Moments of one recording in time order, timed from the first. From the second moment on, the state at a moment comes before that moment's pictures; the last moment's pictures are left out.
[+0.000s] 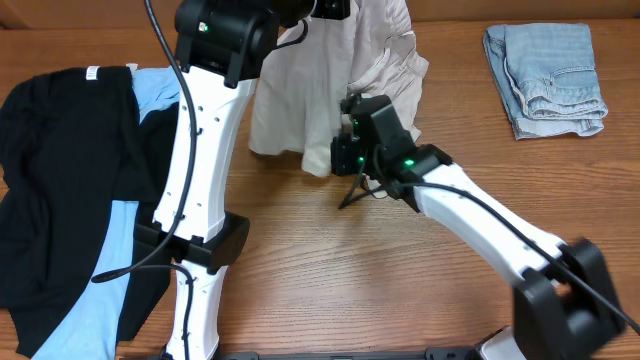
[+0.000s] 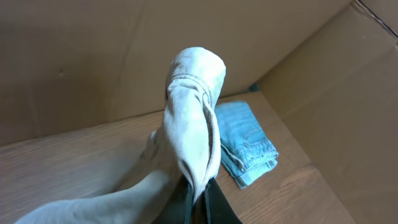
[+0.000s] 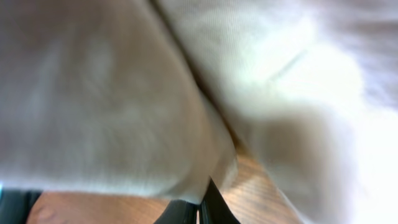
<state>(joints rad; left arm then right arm) -0.38 2.26 2.97 -1.13 0.36 -0.37 0.54 1.67 1.17 -0.35 -0.15 0.45</state>
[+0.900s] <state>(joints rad) -0.38 2.06 2.98 -1.49 -0.06 -0.23 0.05 0.91 1.38 -0.88 -0.23 0.37</state>
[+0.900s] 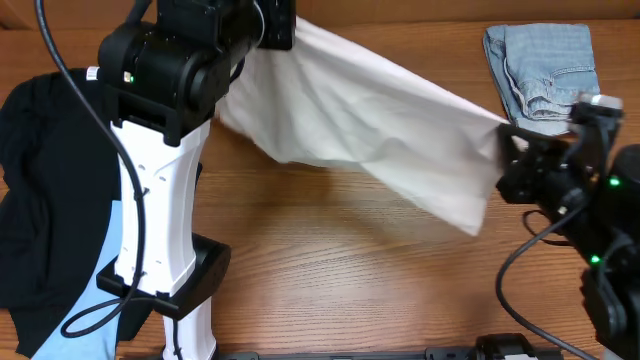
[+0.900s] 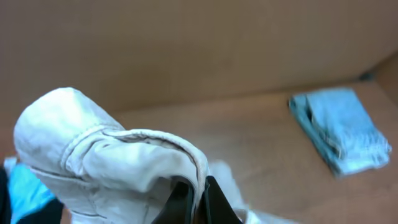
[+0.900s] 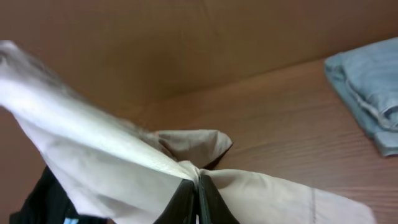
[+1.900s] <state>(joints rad) -0.36 2.27 2.47 -1.57 0.01 -0.19 0.01 1.53 1.39 -1.13 -0.19 0.28</state>
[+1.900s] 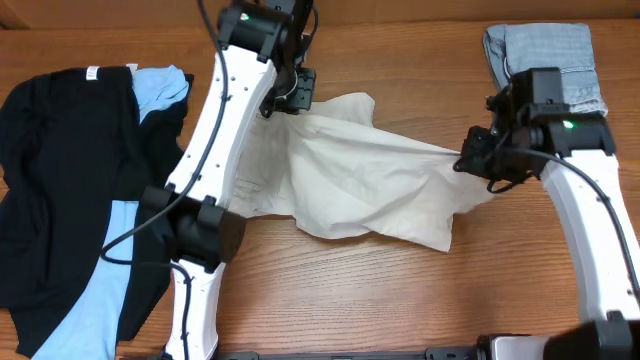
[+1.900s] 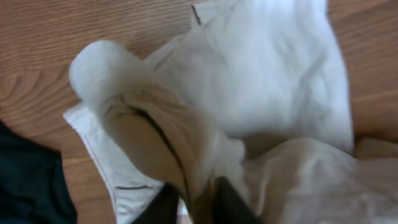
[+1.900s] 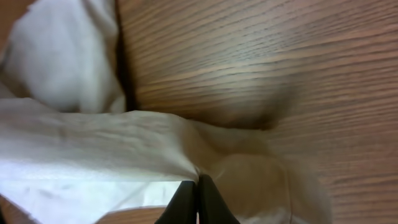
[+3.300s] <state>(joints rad) -0.24 2.59 2.45 -1.18 0.25 0.17 0.00 1.63 1.39 -0.99 -0.15 0.26</state>
